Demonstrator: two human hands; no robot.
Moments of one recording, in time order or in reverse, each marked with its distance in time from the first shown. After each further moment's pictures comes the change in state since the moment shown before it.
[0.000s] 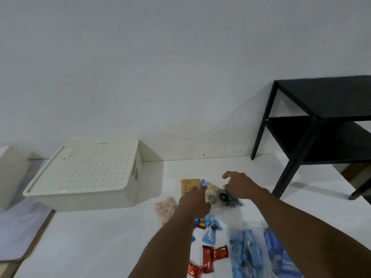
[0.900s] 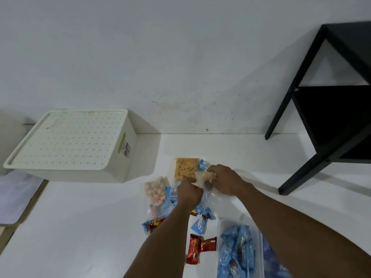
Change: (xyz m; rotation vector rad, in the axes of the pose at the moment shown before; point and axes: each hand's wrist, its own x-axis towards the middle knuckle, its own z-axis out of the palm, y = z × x) left_hand 0.079 -0.007 0.080 -0.634 0.217 -0.492; right_hand 0.086 0.028 0.062 -0.038 -0.199 -0.186
